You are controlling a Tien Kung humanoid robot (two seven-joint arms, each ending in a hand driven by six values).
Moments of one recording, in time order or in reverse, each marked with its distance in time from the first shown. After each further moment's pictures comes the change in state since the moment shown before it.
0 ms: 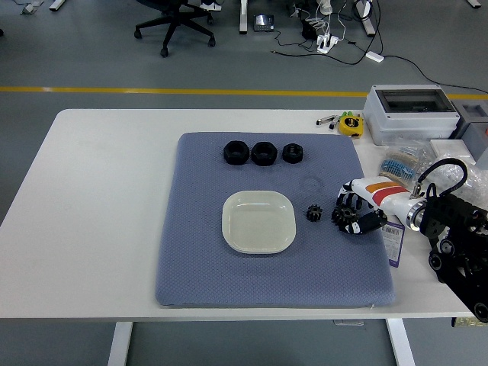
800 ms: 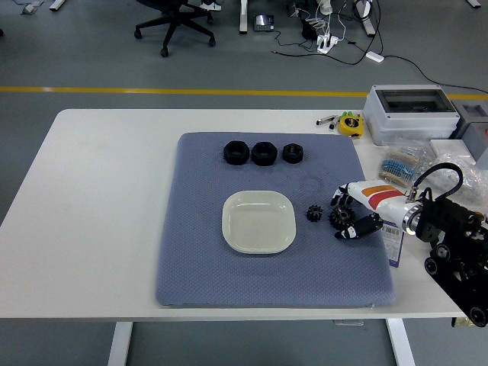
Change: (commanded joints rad) left arm 0.008 0.001 -0.006 0.000 0.010 0.000 0.002; right arm -0.009 0.014 0.000 -0.009 -0.012 -0.008 -0.008
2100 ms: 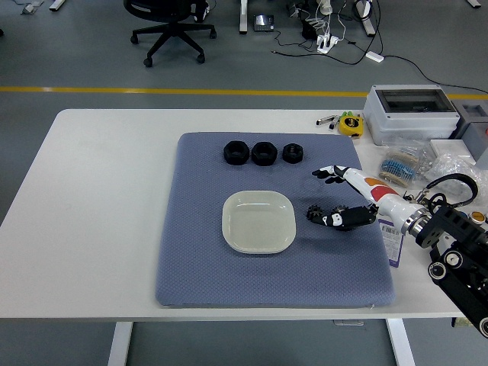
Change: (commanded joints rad) left arm -0.006 0.002 0.021 0.002 -0.033 0.002 -0.010; right arm -0.098 -0.014 0.060 0.187 0.188 -0.023 0.038
